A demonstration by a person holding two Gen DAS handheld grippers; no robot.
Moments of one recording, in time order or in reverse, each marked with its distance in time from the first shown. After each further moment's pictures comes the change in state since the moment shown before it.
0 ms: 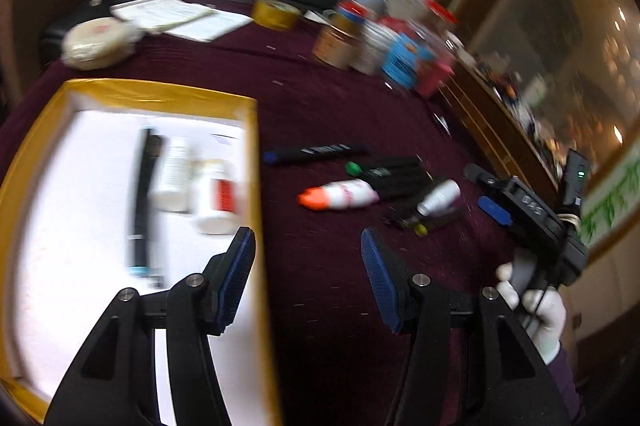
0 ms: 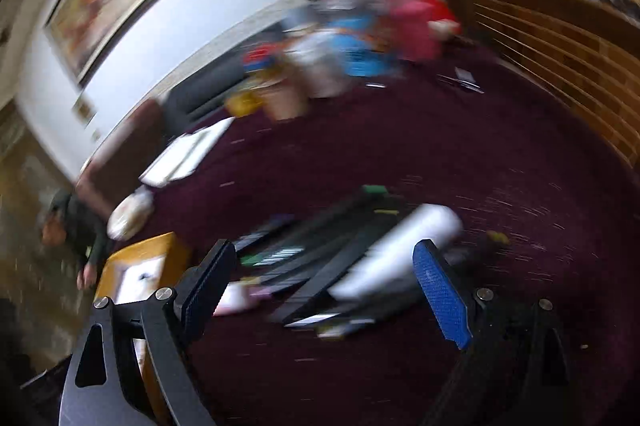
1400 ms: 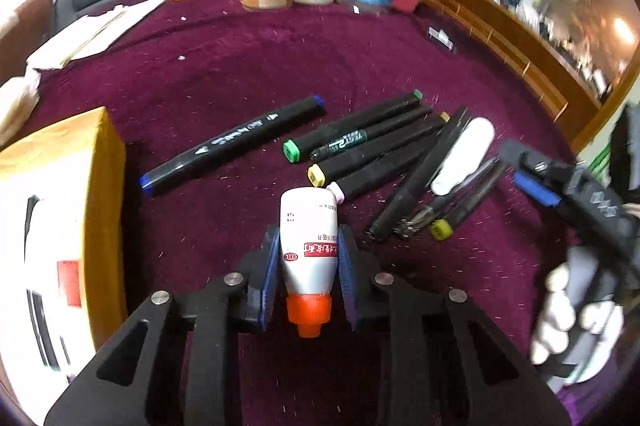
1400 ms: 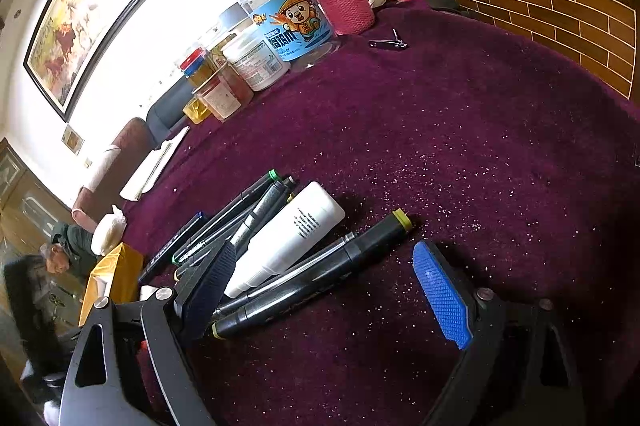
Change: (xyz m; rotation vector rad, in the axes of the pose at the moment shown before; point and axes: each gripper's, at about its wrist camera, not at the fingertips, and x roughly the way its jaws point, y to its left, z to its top) left arm 0.103 -0.071 0.008 0.242 0.137 0.096; right arm 0.020 -0.077 -0.011 0.103 0.024 0.027
